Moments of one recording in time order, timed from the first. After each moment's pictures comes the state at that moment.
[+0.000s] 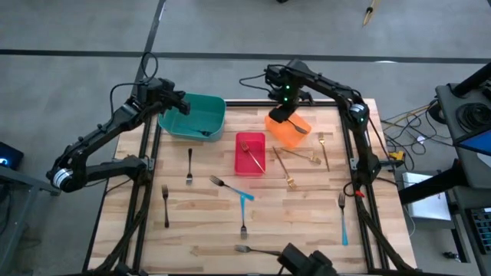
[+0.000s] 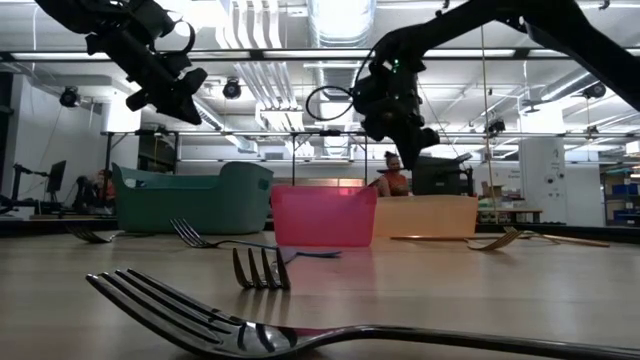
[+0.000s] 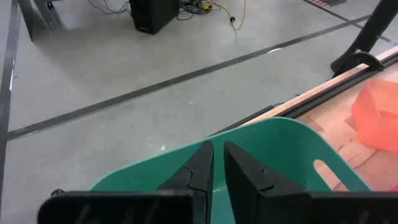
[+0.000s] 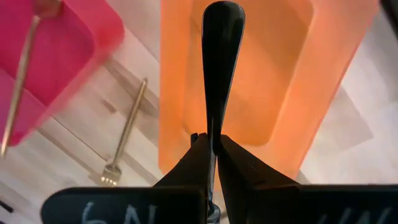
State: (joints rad) left arm 0.95 0.98 0.77 -0.27 -0.07 -0.06; right arm -0.69 2.14 2.04 -1.57 -0.20 0.01
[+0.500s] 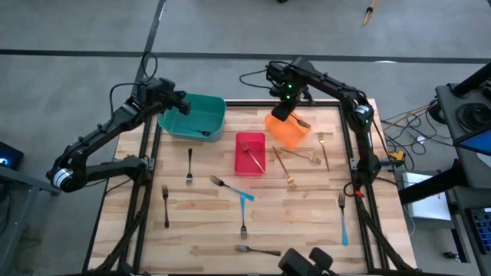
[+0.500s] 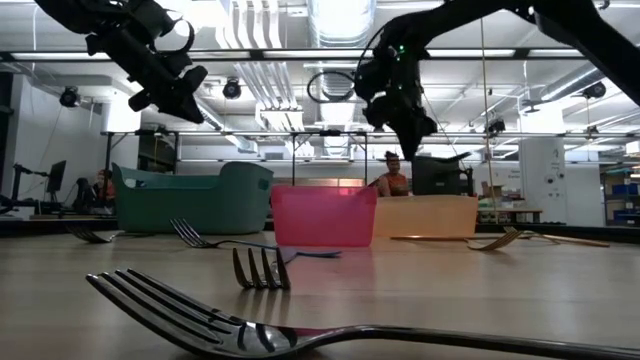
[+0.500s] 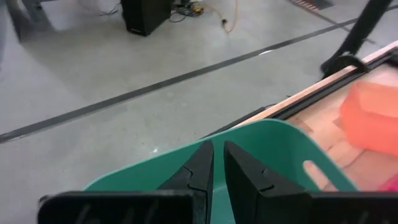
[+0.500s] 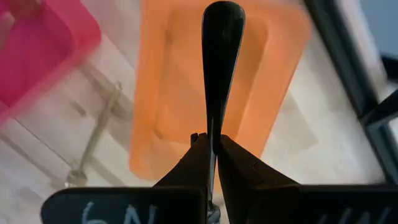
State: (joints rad) left arm 0.95 0.98 0.77 -0.26 -0.02 -0.06; right arm -0.67 2.07 2.04 -1.50 -0.07 -0.05
